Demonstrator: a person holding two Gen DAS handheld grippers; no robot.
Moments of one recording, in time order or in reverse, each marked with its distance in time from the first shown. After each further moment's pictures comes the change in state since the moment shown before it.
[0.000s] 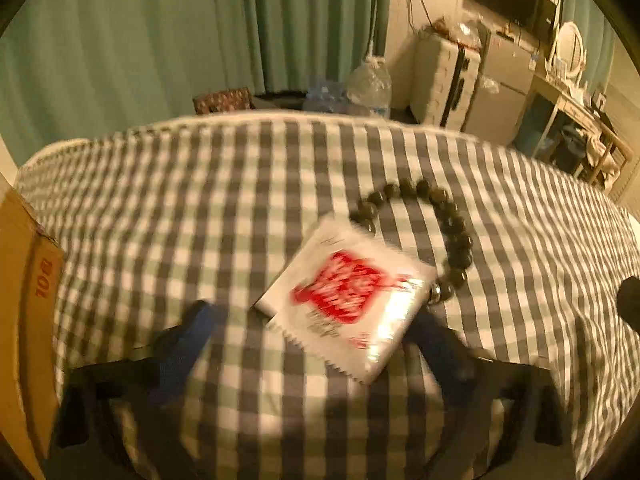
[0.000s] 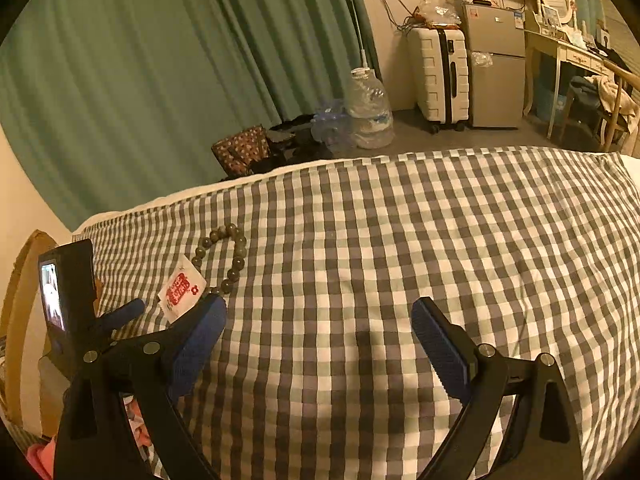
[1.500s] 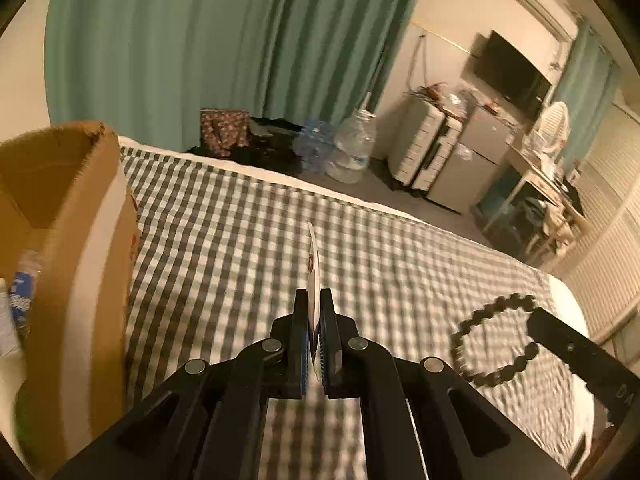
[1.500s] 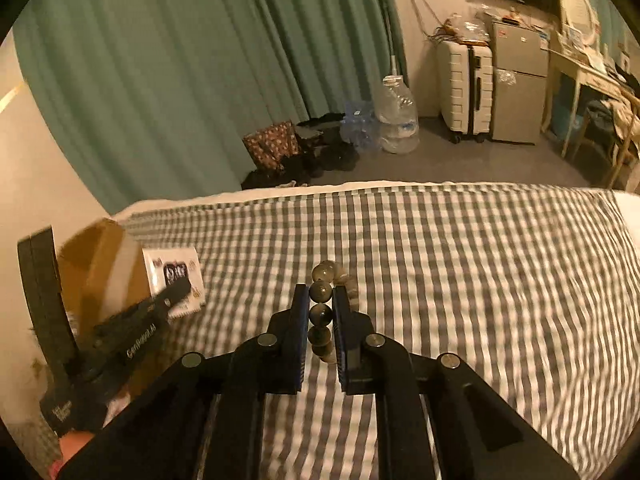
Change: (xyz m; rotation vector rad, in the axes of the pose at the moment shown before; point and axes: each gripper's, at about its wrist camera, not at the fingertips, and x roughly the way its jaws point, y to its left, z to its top) left arm -0.159 0.050 0.009 -0.187 -0.092 -0.177; right arm -0.111 0.073 0.017 -0.047 0.022 0.068
